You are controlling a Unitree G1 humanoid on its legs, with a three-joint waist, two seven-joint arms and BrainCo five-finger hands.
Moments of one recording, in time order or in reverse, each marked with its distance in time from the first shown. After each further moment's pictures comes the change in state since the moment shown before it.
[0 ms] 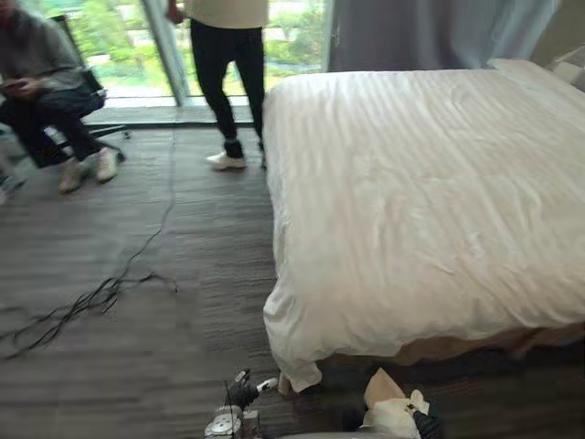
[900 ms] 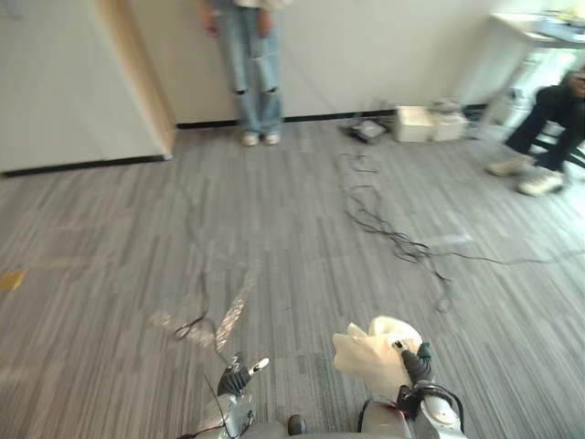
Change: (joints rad) left arm 0.022 0.026 0.004 -0.147 -0.094 0.018 -0.016; right arm 0.077 0.065 0.064 -0.567 -0.075 0.013 -0.037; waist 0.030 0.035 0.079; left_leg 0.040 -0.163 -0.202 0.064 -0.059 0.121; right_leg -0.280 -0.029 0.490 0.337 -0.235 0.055
